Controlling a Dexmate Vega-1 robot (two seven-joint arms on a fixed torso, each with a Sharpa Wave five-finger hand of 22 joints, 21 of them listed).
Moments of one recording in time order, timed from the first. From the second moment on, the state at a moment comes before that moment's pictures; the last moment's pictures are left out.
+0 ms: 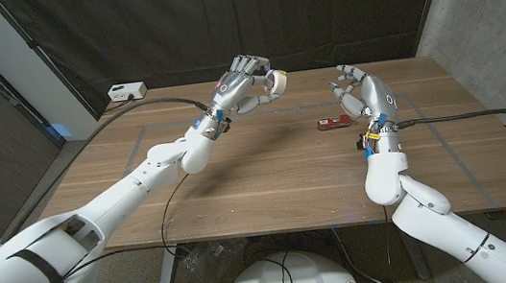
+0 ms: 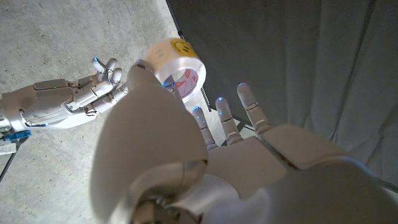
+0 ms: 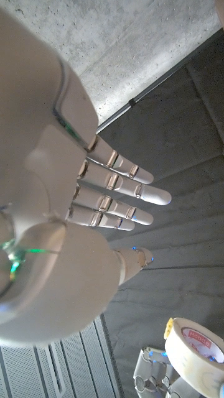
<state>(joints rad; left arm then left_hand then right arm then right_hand) 0.49 0.59 0.82 -1.28 0.89 -0.50 0.93 1.31 0.14 -0.28 0.11 0.61 1.03 -0.14 0.49 0.22 -0.15 -0.18 1.00 1.12 -0.17 0.01 1.10 1.17 -0.18 0.20 1.14 0.83 -1.22 -0.61 -0.41 -2.04 -0.47 -0.23 -0.81 0.94 0.05 0.27 -0.13 0.20 0.59 -0.09 0.21 0.20 0.73 -0.13 0.36 0.35 0.64 -0.06 0.80 0.73 0.33 0.00 0.55 0.37</state>
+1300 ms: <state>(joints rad) 0.61 0.42 0.57 -1.27 1.23 -0.63 1.07 1.34 0.12 -0.33 0.15 0.62 1.09 -0.16 0.42 0.24 -0.15 -0.12 0.55 0.43 -0.17 0.08 0.50 0.46 -0.18 0.21 0.94 0.42 -1.31 -0.63 -0.39 -2.13 -0.60 -0.24 -0.87 1.00 0.06 0.26 -0.15 0.23 0.55 -0.12 0.19 0.20 0.68 -0.17 0.37 0.40 0.61 -0.06 0.75 0.73 0.29 -0.01 0.59 0.39</state>
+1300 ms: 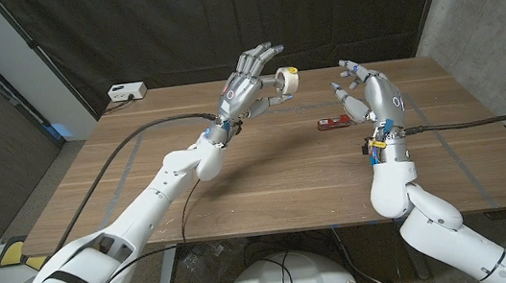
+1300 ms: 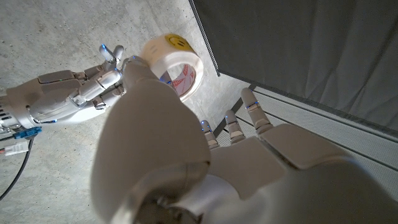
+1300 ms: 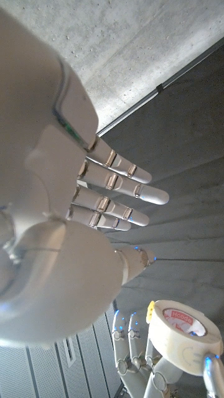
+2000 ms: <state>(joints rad) 0.49 0.57 0.76 -1.36 0.93 -0.64 0.82 1.33 0.13 -0.33 0.15 0.62 1.09 -0.16 0.42 0.24 -0.17 -0.14 0.52 0.40 -0.17 0.07 0.47 0.44 -0.18 0.21 0.92 0.39 -1.32 -0.59 -0.42 -2.16 -0.80 -0.37 -0.93 1.08 0.06 0.24 -0.15 0.24 0.69 -0.15 0.22 0.21 0.82 -0.19 0.51 0.49 0.71 -0.07 0.82 0.84 0.30 -0.03 0.65 0.40</state>
